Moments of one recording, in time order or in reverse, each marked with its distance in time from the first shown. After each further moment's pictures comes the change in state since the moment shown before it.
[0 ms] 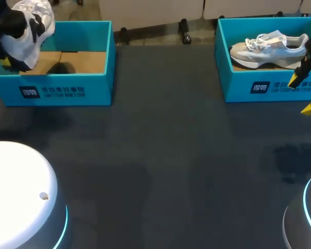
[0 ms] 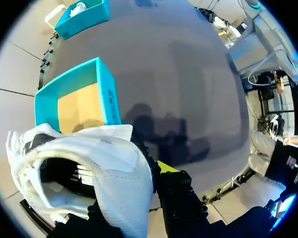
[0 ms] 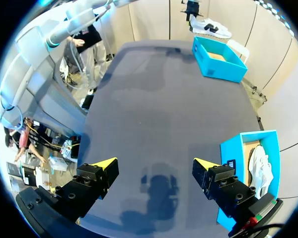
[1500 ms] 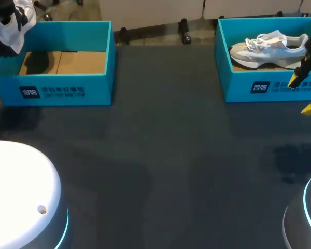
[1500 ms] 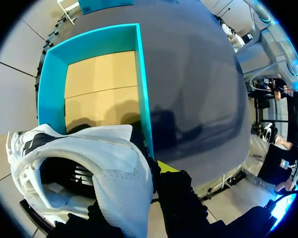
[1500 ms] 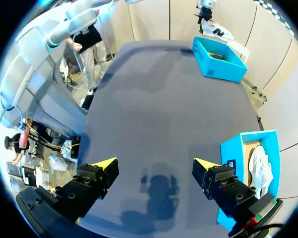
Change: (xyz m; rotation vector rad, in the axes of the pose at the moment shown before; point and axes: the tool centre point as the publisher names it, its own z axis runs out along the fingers) left arm -0.074 0.079 0.018 -0.025 0.089 -0.102; right arm 0.000 0.000 0.000 0.000 0.000 0.000
